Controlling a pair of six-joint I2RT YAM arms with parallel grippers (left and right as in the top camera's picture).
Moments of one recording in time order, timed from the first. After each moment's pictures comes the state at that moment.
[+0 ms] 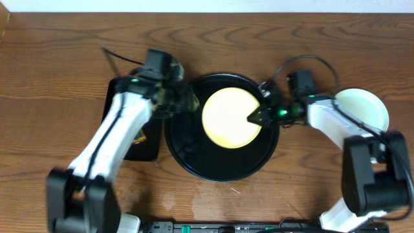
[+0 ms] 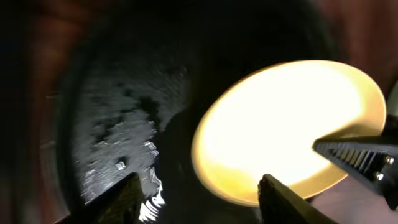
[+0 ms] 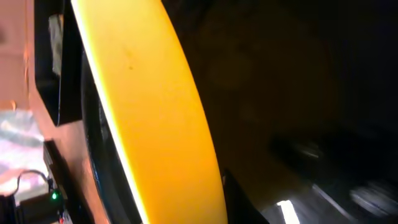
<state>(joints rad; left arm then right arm) -0.24 1.61 1.23 -0.80 0.35 -0.41 0.16 1.80 1.00 -0.45 -0.77 0.06</state>
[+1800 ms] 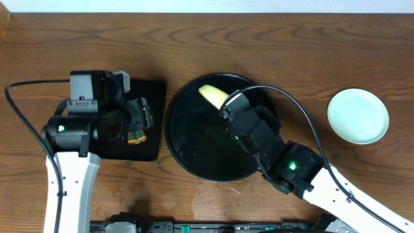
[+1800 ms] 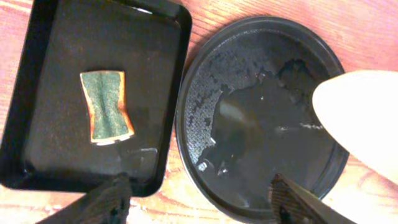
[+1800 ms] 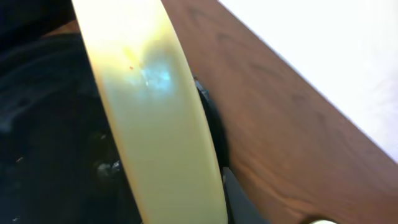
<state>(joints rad) 0.01 1.18 1.24 -1.13 0.25 -0.22 0.88 1.23 1.00 -0.51 0.55 -0.11</state>
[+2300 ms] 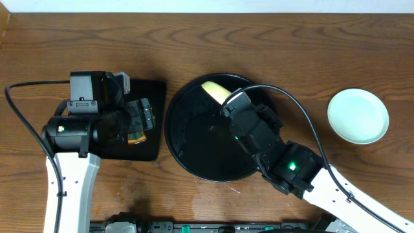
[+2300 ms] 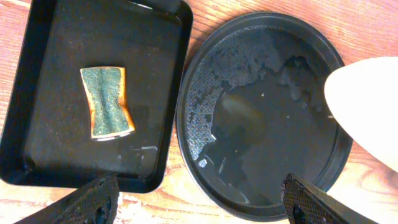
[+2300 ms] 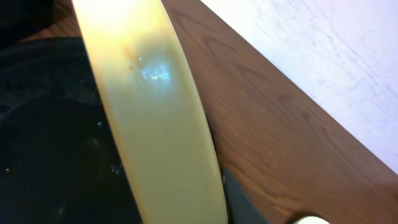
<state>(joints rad) 0.01 1.18 1.24 -1.13 0.25 -0.22 0.88 1.23 1.00 -0.50 0.58 -0.11</state>
